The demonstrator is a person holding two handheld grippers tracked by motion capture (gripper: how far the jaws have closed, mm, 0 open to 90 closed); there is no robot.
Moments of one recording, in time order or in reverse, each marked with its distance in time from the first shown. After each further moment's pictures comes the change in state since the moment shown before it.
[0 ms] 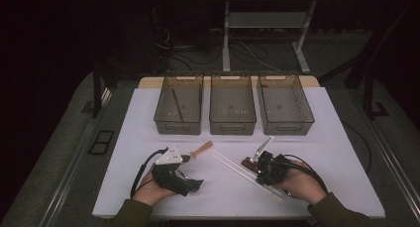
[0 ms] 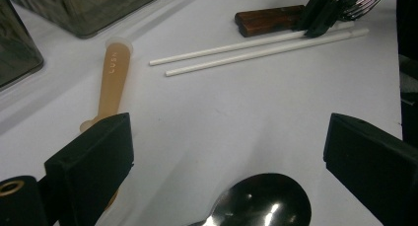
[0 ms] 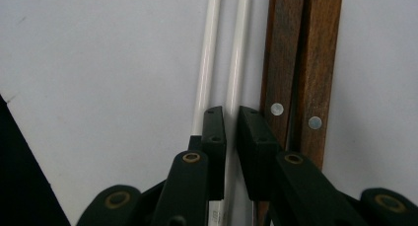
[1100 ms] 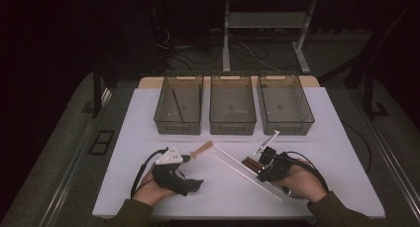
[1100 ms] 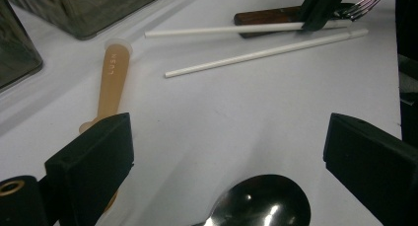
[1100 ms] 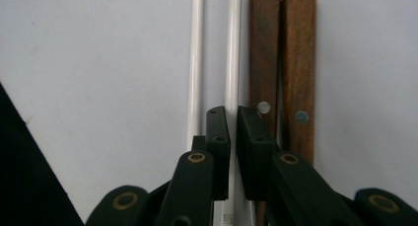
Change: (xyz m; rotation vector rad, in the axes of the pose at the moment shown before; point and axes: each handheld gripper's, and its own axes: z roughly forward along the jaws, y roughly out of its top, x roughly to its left) left arm 0.000 0.000 0.000 -0.003 0.000 -0.001; right arm -0.010 -0.005 -0.008 -0.061 0.049 0.110
